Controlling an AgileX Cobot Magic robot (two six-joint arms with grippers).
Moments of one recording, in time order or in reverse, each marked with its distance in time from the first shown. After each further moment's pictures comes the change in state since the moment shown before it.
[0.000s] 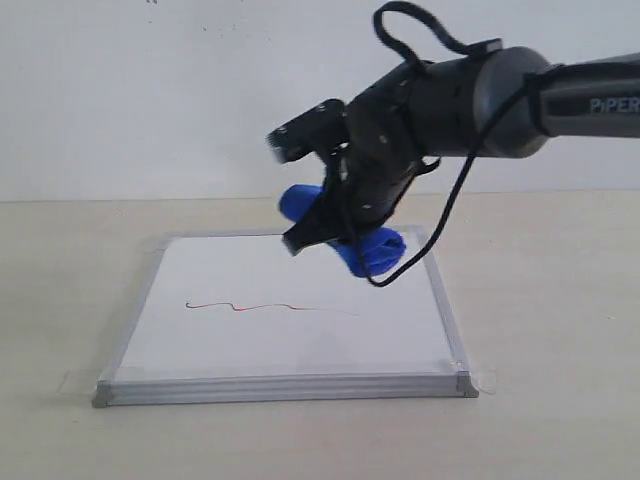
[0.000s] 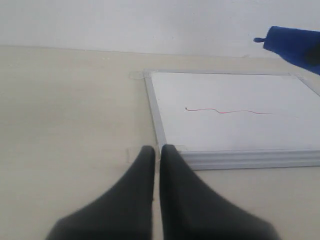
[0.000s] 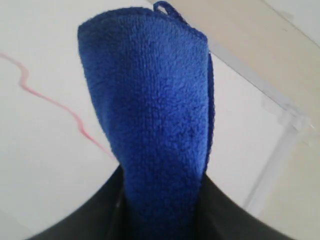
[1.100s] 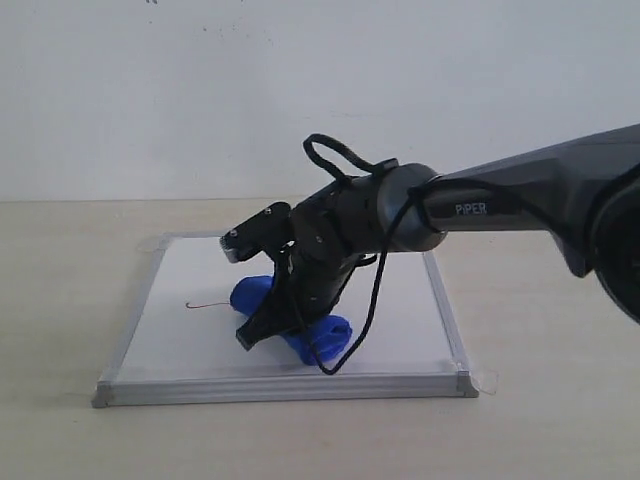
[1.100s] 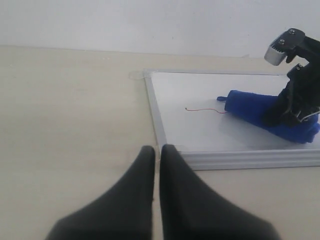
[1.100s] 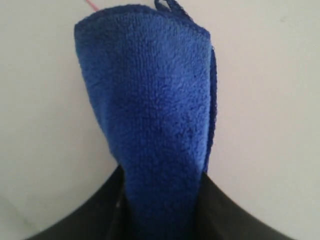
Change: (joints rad) left arm 0.000 0.000 0.000 0.000 0.000 0.000; right arm 0.070 0.239 -0.029 0.148 -0.095 -0.111
